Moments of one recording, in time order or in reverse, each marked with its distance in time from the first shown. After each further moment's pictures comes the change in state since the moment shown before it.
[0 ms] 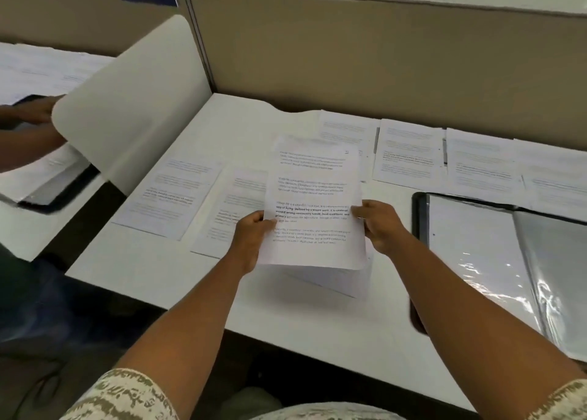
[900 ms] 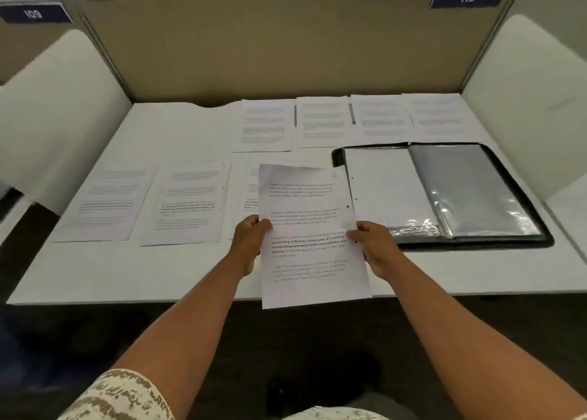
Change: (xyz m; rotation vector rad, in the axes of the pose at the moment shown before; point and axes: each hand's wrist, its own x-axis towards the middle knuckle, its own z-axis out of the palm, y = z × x) left_hand -0.108 -0.058 0.080 0.274 -0.196 -0.034; right_hand -0.171 0.119 -0.112 0.098 0.173 0.009
